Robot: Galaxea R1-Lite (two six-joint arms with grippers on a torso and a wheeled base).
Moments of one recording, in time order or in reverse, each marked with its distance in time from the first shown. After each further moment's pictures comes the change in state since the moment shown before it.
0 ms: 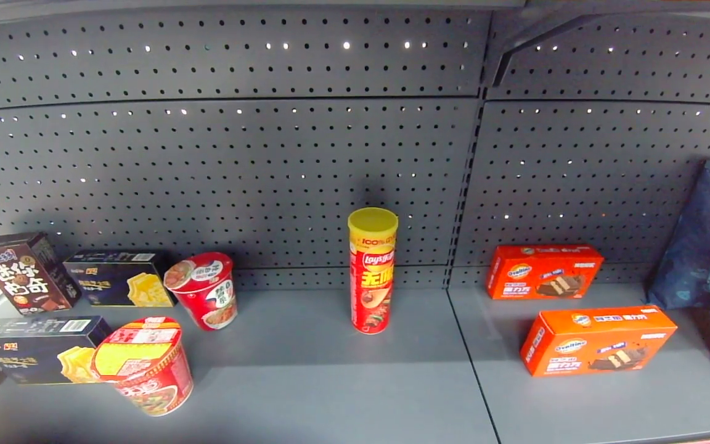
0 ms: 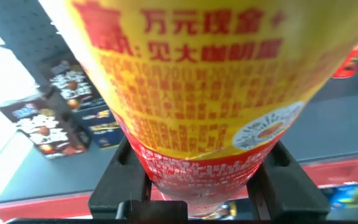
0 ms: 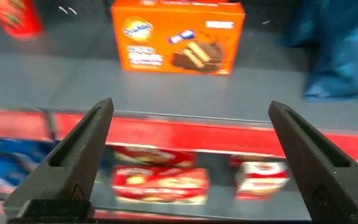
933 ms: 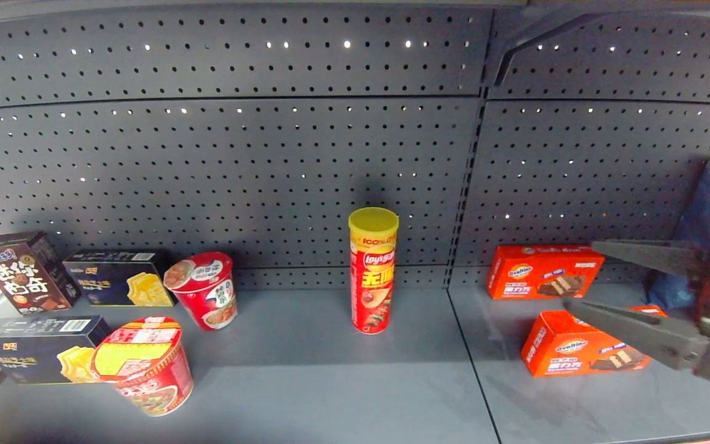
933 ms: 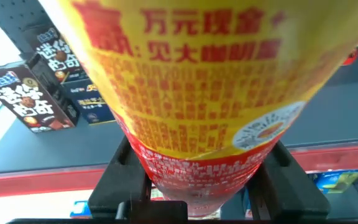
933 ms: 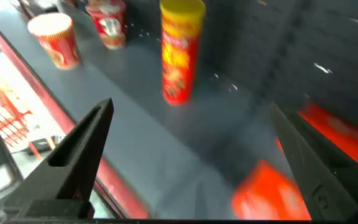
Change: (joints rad) left arm 0.051 -0.010 0.012 0.080 -0.050 -0.073; right arm 0.409 1.074 -0.640 -0.366 0.313 -0.137
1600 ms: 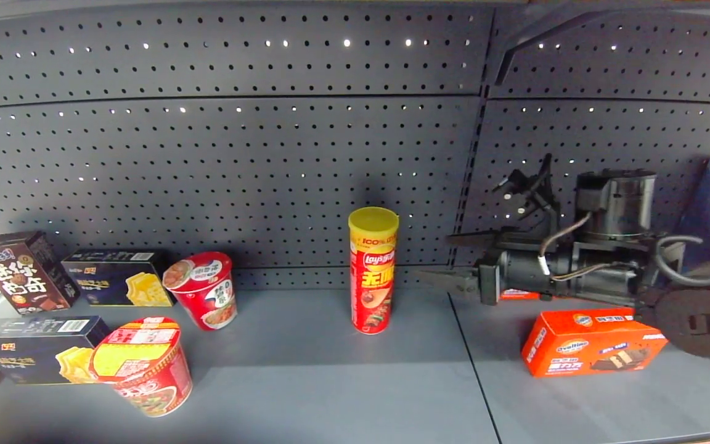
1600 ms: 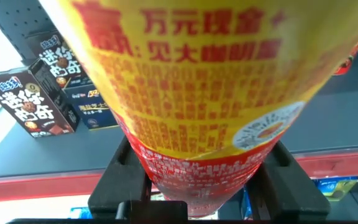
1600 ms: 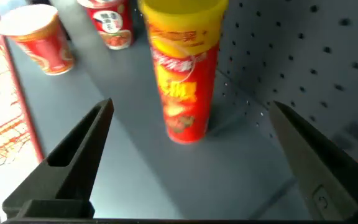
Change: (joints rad) left arm -0.002 -0.029 -0.012 0.003 -0.001 -0.011; right arm 0.024 0.615 -0.295 -0.223 0.137 0.009
